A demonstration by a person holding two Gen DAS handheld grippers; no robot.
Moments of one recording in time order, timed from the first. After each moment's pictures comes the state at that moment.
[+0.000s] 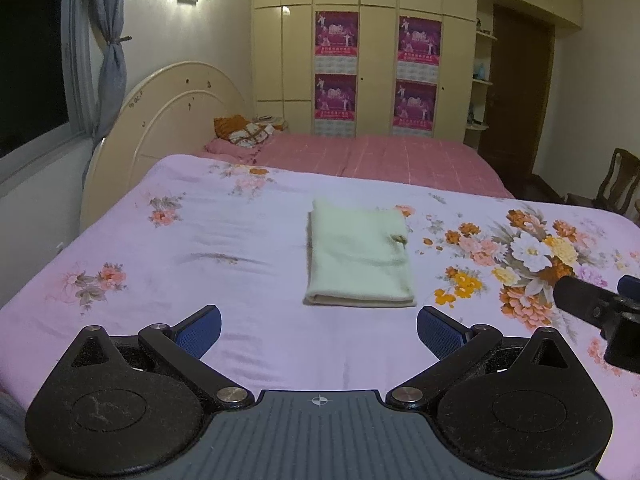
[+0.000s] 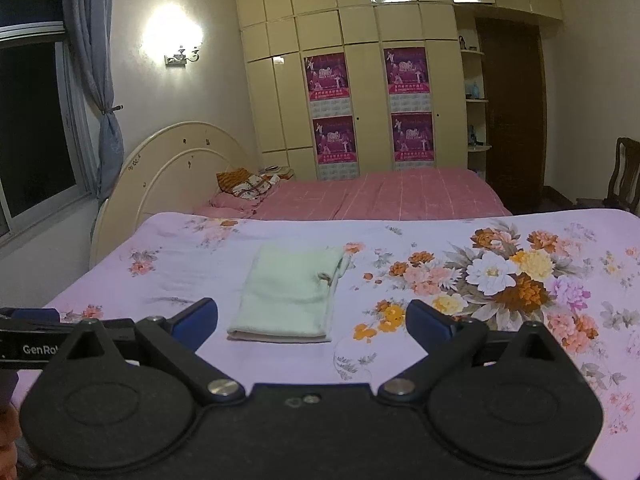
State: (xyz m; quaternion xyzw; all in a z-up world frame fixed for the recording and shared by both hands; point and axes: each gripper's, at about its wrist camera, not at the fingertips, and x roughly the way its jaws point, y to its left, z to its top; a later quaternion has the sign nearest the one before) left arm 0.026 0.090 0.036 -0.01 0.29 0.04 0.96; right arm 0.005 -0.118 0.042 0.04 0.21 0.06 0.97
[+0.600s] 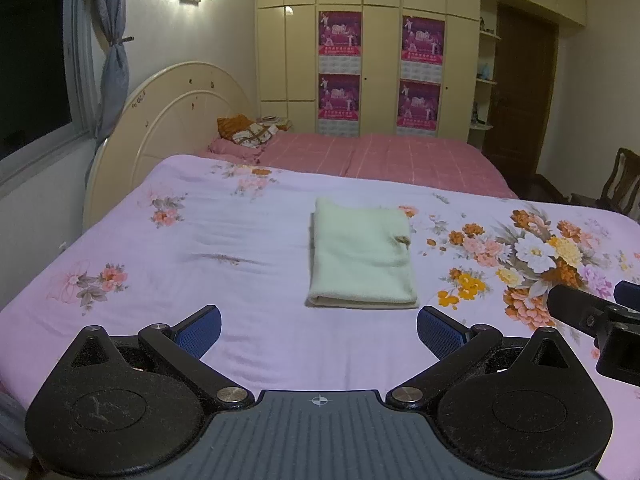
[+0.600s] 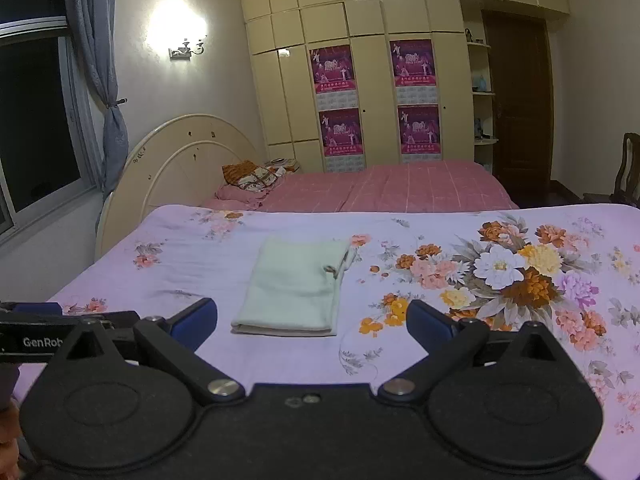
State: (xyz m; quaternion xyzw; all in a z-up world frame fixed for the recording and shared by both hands) left arm 0.031 0.088 0.034 -0.01 0.29 0.05 0.96; right arm 0.007 -0.117 0.037 0.04 0.22 0.07 0.97
